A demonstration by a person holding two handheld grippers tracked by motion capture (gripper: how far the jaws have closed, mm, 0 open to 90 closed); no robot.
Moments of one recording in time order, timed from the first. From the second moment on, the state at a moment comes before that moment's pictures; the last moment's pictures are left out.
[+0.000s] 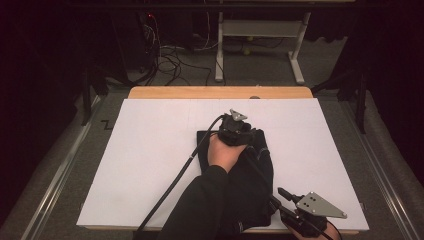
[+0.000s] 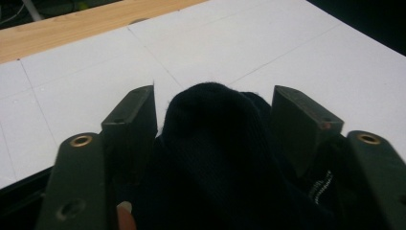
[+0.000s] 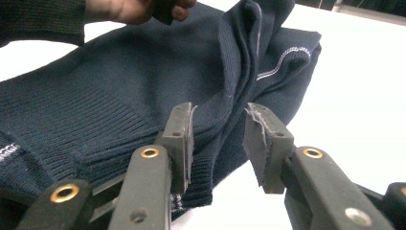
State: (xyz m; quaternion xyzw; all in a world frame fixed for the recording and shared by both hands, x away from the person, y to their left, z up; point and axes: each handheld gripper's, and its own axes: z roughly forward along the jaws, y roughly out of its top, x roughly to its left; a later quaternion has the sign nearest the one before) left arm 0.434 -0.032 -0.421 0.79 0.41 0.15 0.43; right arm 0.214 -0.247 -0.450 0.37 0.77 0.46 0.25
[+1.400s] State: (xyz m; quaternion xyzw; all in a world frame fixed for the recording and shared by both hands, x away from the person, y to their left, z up) left arm 0.306 0.219 -0.457 0.75 0.42 0.20 0.47; right arm 0.355 -0.175 -0.443 0.42 0.81 0.29 0.28
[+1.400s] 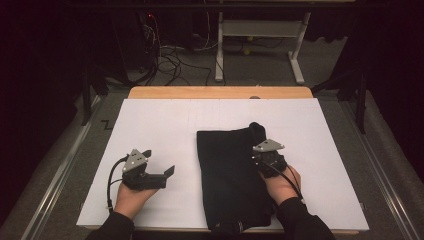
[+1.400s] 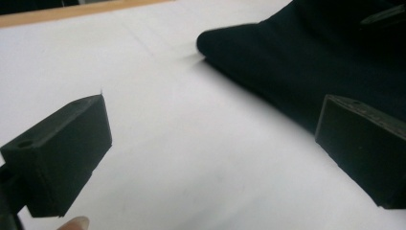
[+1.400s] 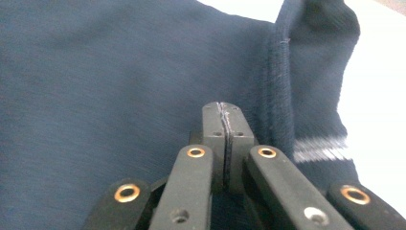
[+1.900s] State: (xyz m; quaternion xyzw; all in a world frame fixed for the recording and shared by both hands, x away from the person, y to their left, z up) left arm 0.300 0.226 -0.467 0.75 0.43 0.19 0.46; right arm 0.299 -0.279 -0.466 0.49 0.76 0.33 0.28
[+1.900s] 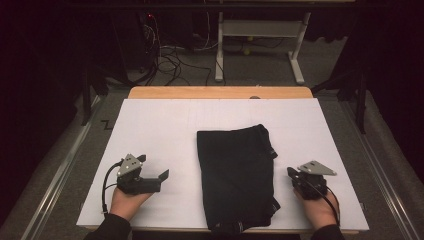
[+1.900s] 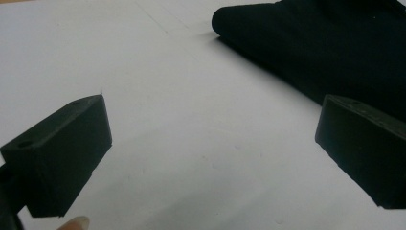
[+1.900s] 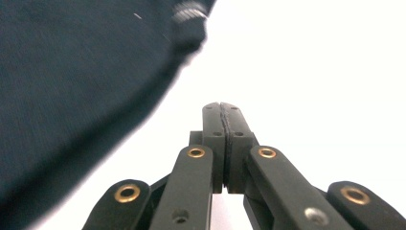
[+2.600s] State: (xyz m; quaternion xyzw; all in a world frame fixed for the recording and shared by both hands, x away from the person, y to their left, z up) left arm 0.282 0.240 -0.468 0.75 0.43 0.18 0.48; right arm 0.259 -0.318 -0.462 0.44 0.69 0.49 0.29
